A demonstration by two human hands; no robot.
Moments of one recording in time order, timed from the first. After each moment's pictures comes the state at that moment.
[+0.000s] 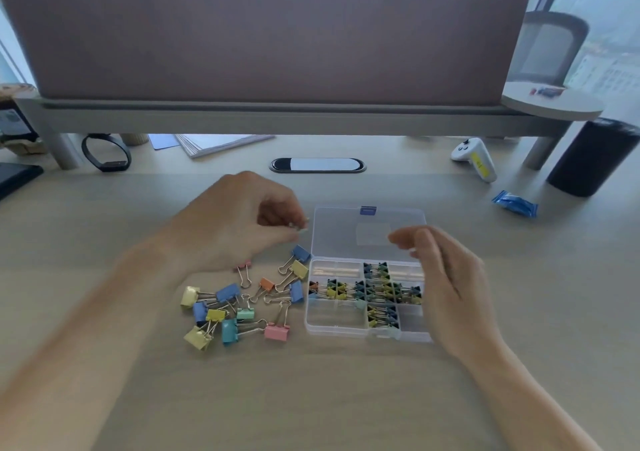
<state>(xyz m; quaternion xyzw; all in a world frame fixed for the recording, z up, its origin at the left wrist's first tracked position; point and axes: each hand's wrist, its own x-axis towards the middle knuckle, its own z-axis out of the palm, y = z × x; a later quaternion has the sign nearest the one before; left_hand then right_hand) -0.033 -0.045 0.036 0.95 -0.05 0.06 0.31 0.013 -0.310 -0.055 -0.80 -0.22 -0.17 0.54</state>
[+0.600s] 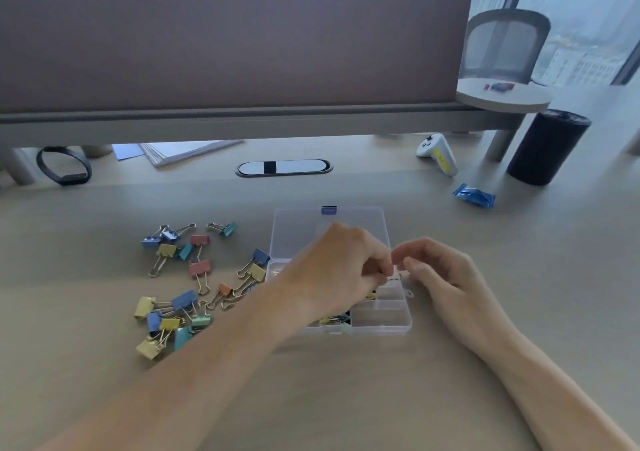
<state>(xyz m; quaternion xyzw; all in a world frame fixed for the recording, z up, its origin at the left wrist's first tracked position) 0.006 -0.186 -0.017 0.93 -0.18 0.04 0.31 0.031 -0.384 -0.061 -0.80 -0.20 -0.02 0.57</state>
